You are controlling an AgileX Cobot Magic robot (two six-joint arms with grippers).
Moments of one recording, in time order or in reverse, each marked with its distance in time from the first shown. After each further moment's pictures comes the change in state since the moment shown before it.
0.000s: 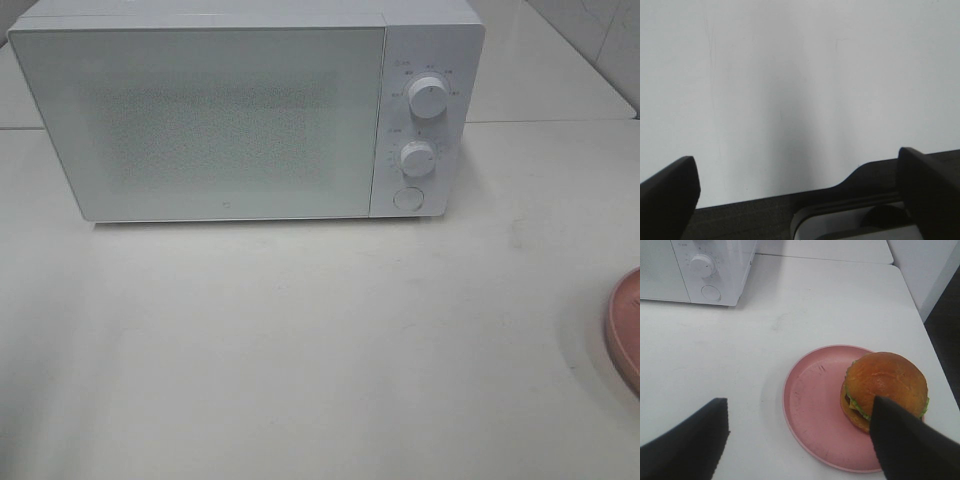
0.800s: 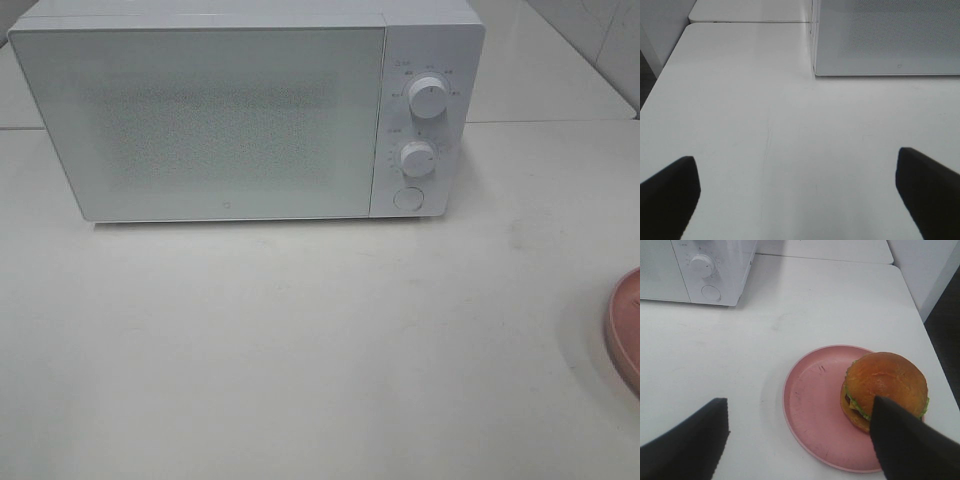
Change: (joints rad) left arm 0.000 -0.634 0.061 0.128 -0.003 -0.145; right arm 0.000 0.000 0.000 0.000 0.000 0.000
